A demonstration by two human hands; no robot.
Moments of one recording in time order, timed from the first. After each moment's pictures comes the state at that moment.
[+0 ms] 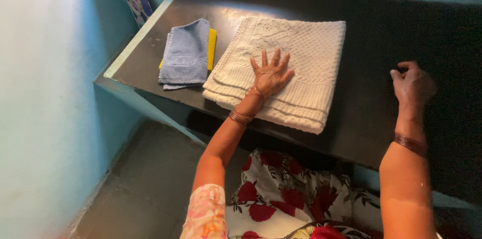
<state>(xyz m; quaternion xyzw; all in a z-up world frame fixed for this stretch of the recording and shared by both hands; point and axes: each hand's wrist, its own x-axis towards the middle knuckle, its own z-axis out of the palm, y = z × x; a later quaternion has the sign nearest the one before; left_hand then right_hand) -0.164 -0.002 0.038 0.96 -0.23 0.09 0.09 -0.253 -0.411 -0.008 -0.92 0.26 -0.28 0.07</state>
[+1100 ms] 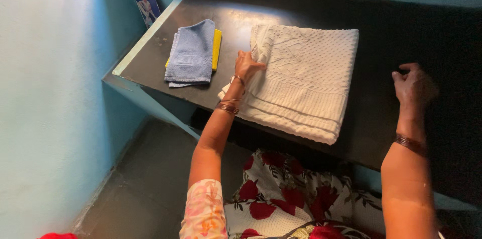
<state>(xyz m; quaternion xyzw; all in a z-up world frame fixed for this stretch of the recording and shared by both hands) -0.084 0.081 0.019 0.94 -0.06 0.13 0.31 -0.252 -0.414 -0.013 -0.93 0.23 -0.29 0.05</state>
